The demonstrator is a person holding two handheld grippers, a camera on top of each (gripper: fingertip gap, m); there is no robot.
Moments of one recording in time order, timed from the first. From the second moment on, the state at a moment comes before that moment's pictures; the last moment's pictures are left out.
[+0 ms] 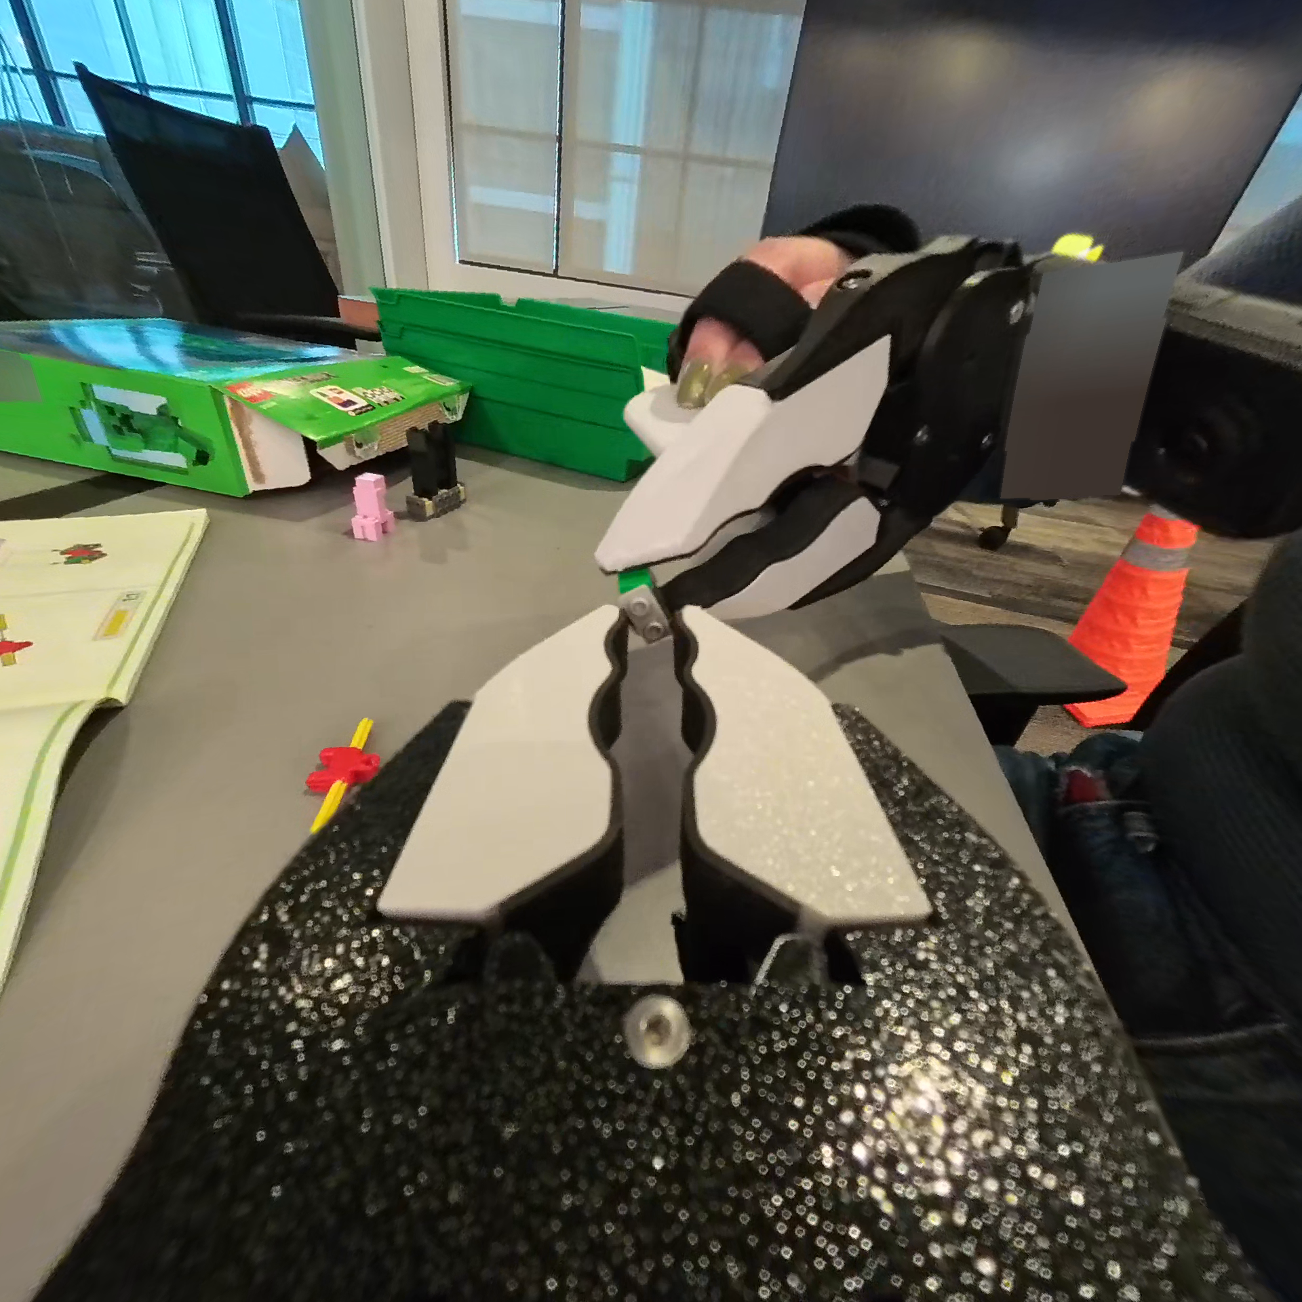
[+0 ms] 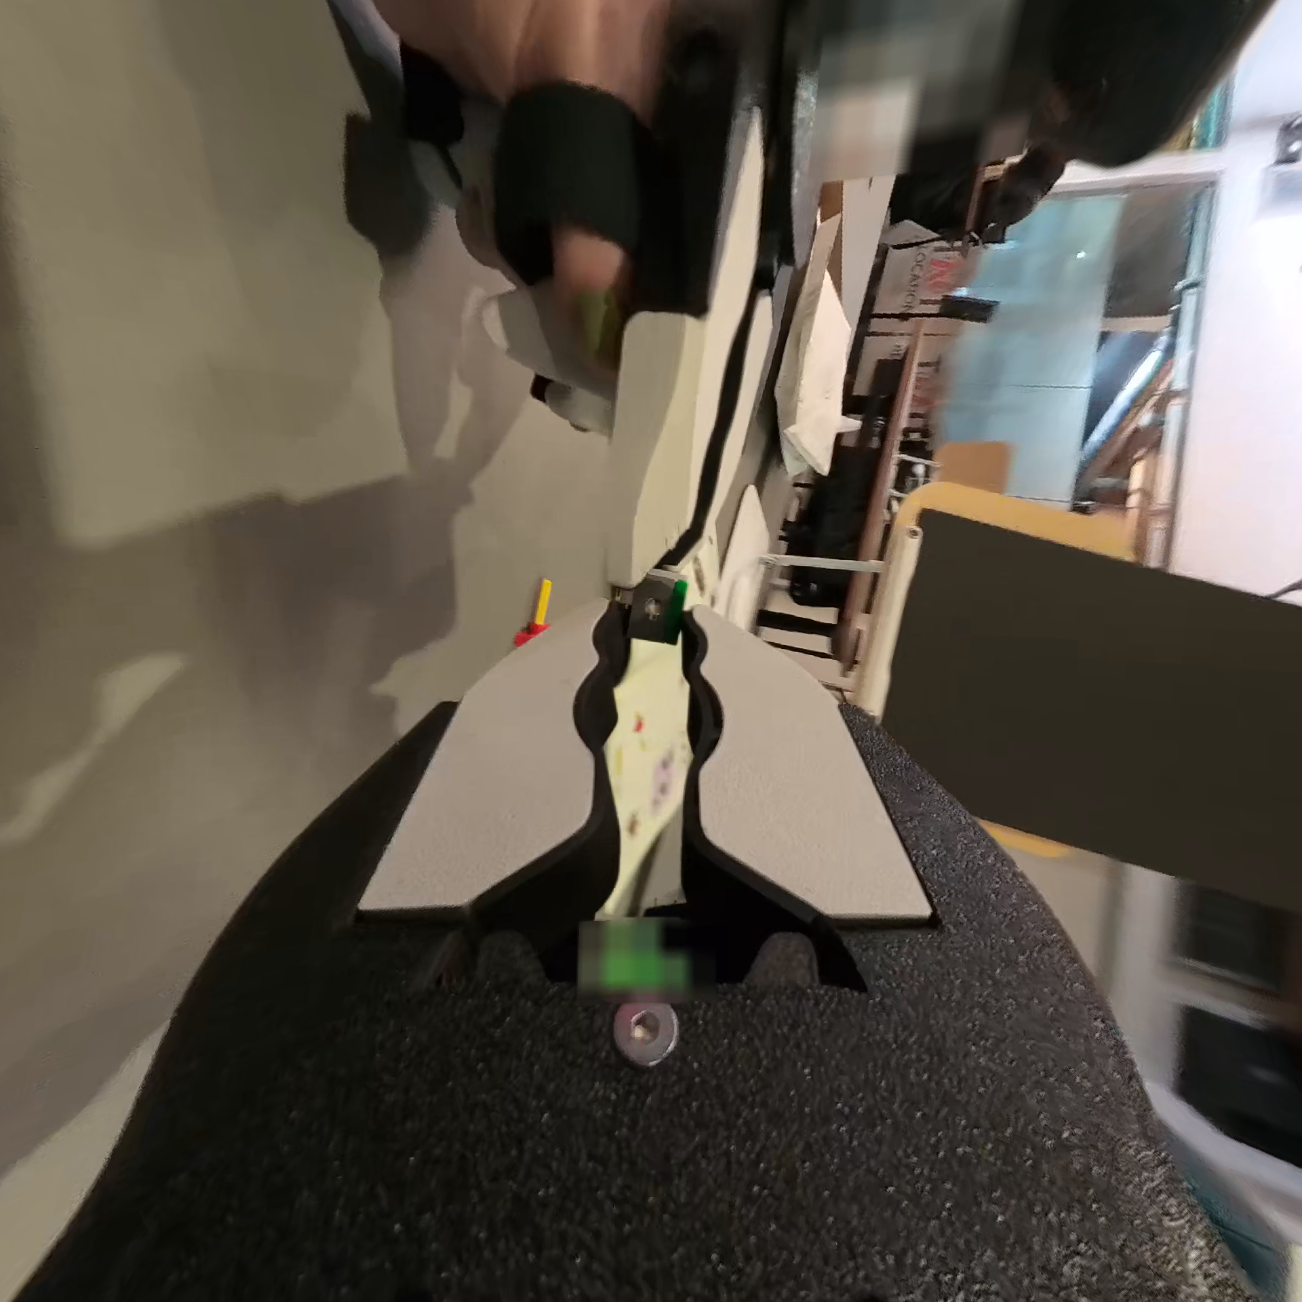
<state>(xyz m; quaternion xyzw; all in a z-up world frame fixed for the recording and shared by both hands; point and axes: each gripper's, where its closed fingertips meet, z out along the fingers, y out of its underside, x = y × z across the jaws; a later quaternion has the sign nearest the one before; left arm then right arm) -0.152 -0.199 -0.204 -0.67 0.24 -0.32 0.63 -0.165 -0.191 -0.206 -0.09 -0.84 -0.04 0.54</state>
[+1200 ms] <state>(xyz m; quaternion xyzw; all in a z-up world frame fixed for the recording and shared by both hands) -0.150 -0.201 -0.210 -0.68 0.25 -0.32 0.61 -0.163 -0.195 -0.206 0.08 -0.80 -0.18 0.57</state>
